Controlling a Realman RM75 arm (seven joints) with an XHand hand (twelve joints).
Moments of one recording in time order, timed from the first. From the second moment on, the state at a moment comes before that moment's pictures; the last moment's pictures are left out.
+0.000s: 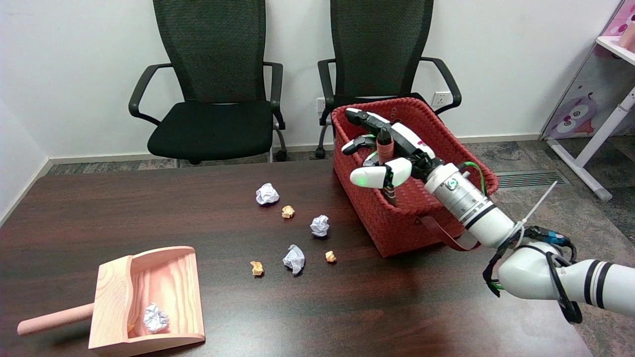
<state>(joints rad) 0.22 -0.67 0.74 -1.33 -2.17 0.82 1.14</state>
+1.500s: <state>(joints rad) 0.23 -0.73 0.75 -1.30 -2.14 0.82 1.14</state>
